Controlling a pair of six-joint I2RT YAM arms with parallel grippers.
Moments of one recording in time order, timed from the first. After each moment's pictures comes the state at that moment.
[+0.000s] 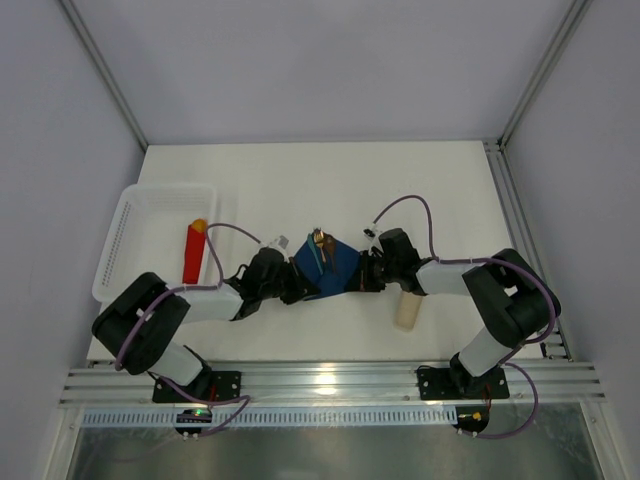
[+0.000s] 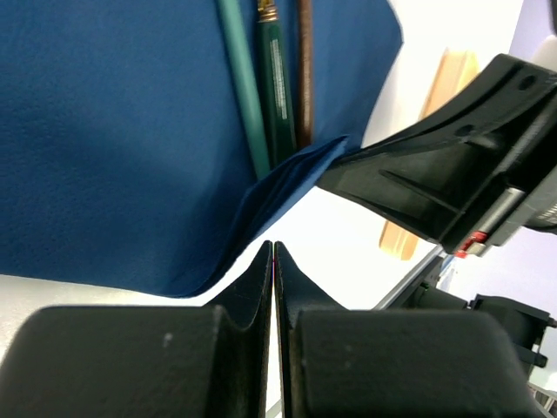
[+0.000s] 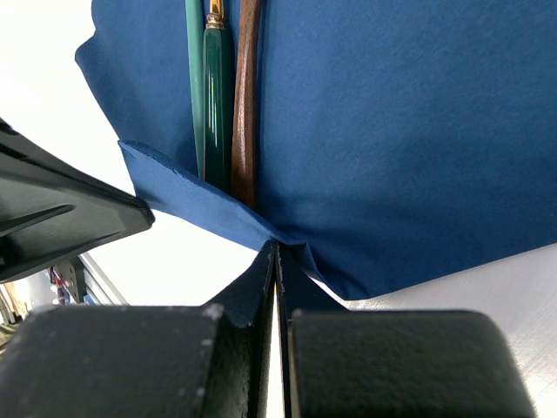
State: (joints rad) left arm -0.69 1.49 0.48 0.37 0.20 -1.05; right arm 0.52 1.62 0.60 0.21 -0.46 0.60
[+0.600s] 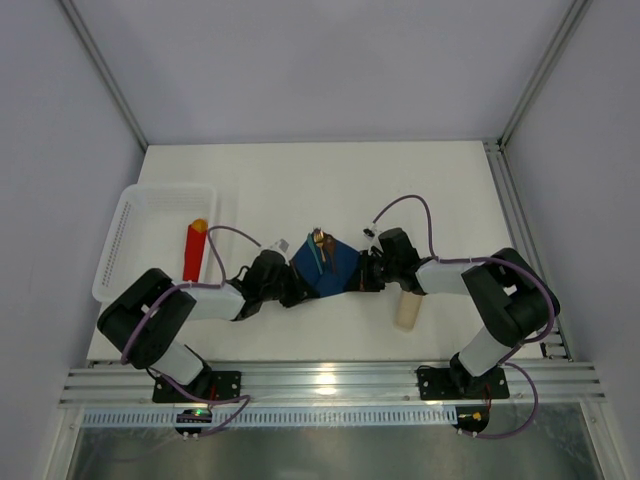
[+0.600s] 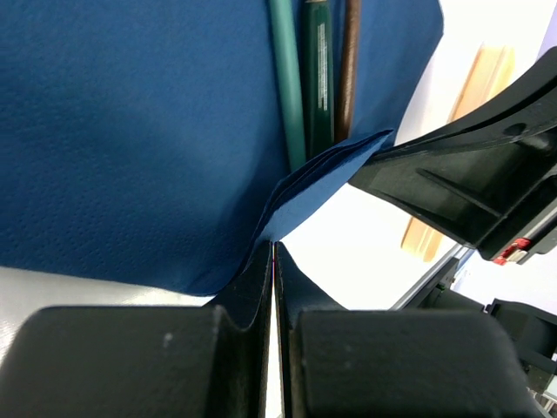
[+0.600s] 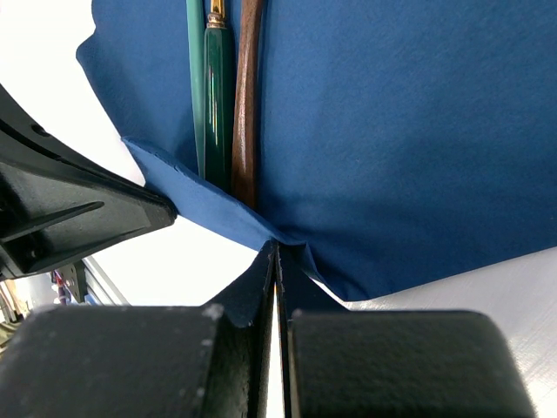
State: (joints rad) left arm -0.69 1.53 0.47 0.38 0.20 -1.05; right arm 0.52 1.62 0.60 0.21 -0.46 0.60
